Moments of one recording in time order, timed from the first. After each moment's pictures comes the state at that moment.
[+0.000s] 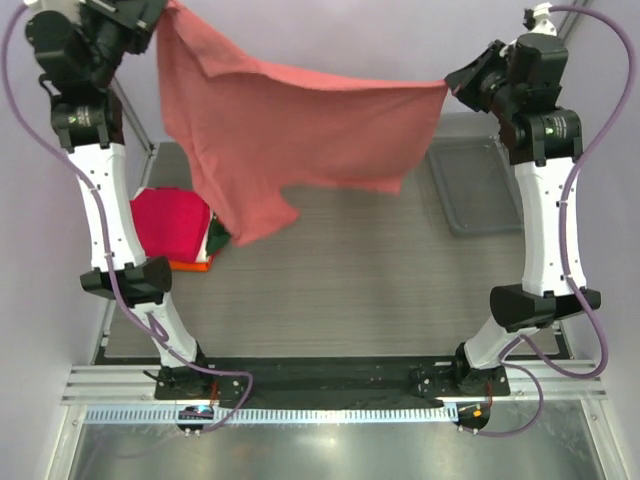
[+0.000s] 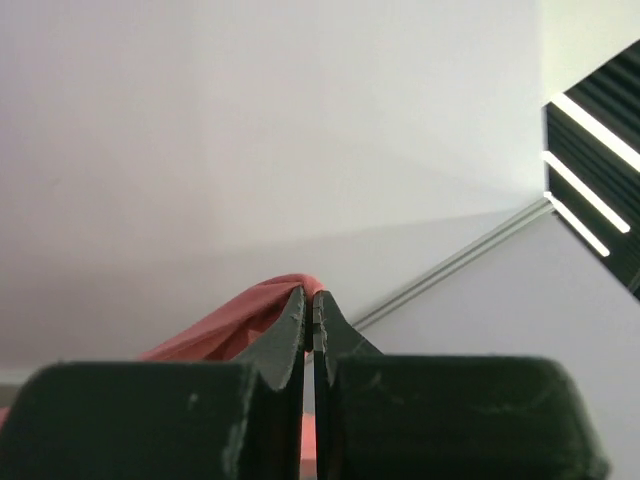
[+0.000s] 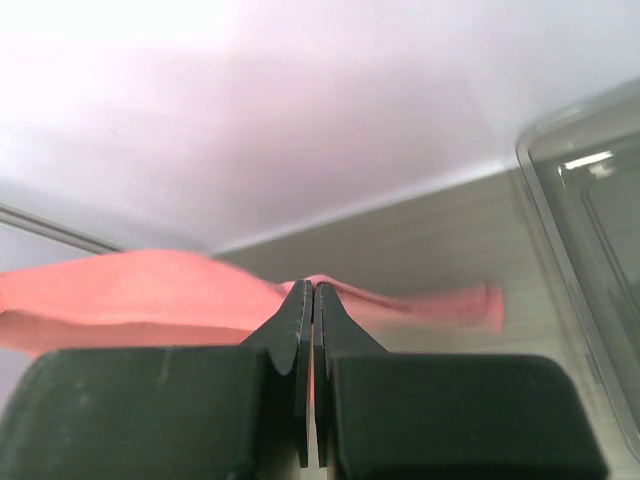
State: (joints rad) left arm 0.12 1.89 2.59 -0.39 0.43 -1.08; right arm 0.12 1.65 2.26 -0.82 -0.02 0.57
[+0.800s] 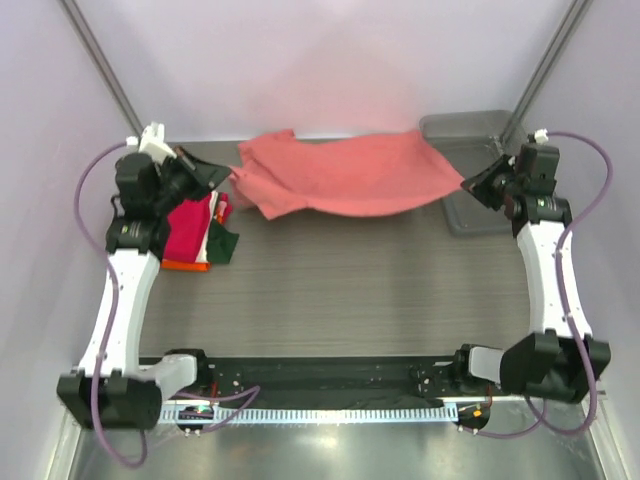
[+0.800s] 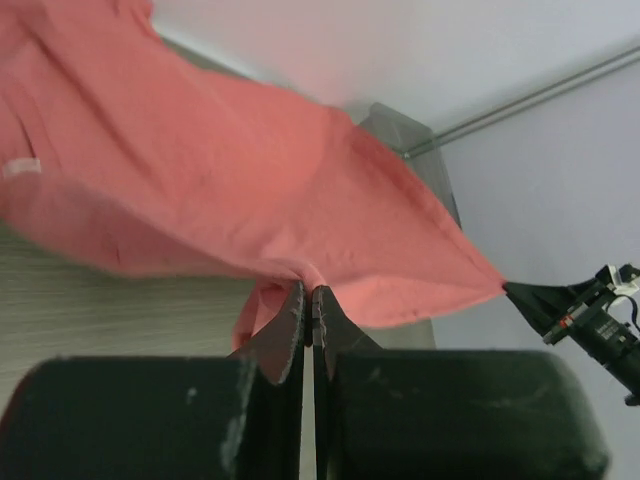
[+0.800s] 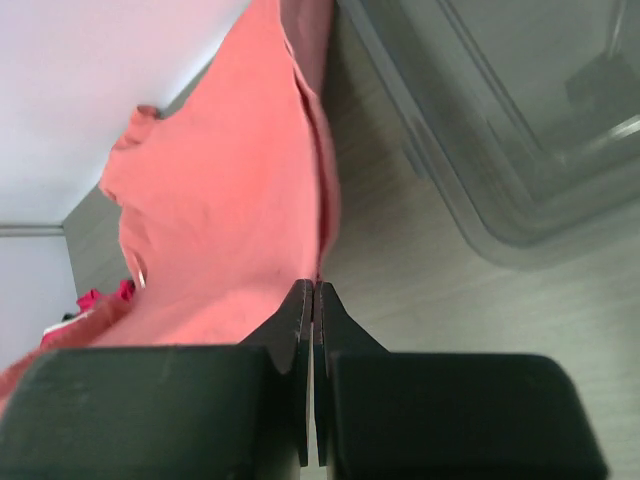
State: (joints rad) left arm 0.00 1.15 1.21 -0.28 0.44 -0.75; right arm -0.17 1.28 1.29 -0.57 -0.21 0.63
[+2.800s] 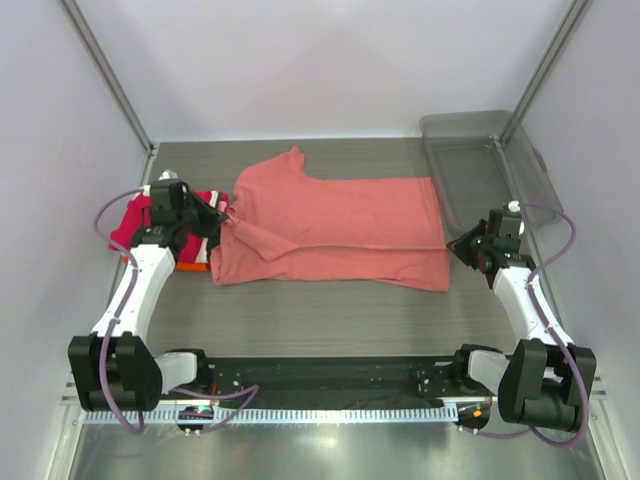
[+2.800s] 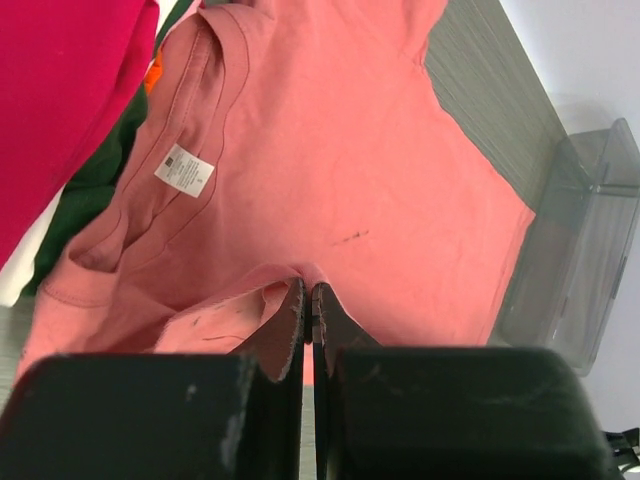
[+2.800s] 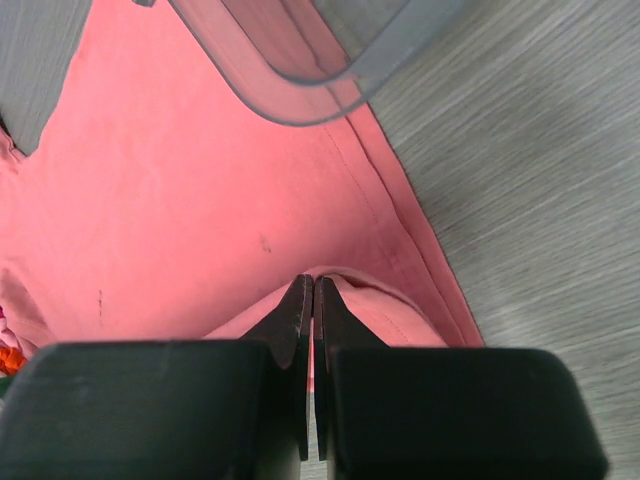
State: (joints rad) left arm 0.01 1.19 0.94 -0.39 0.17 -0.81; right arm -0.17 1.09 0.65 -0.31 -0.12 0.71
